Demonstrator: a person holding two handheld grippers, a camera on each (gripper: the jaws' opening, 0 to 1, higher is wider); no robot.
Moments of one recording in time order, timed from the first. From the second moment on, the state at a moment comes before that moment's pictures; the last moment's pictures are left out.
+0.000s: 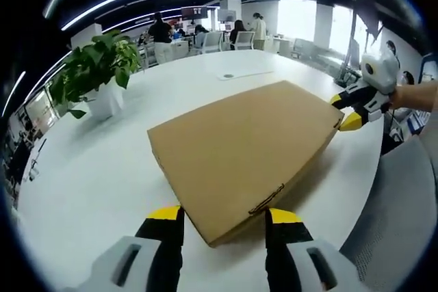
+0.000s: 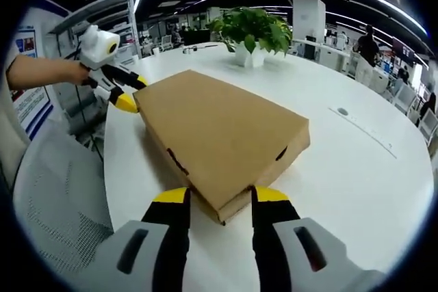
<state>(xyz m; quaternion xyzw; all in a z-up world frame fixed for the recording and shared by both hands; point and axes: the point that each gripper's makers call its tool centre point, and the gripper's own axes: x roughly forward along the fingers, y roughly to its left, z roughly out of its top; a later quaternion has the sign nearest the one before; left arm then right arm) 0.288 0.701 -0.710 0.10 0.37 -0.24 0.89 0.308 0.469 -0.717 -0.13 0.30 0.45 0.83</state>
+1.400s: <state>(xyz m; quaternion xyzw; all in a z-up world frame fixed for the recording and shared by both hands) 0.283 0.726 -0.711 0.10 0.37 -0.25 0.89 0.291 0.492 -0.717 -0.13 0.30 0.46 0.83</state>
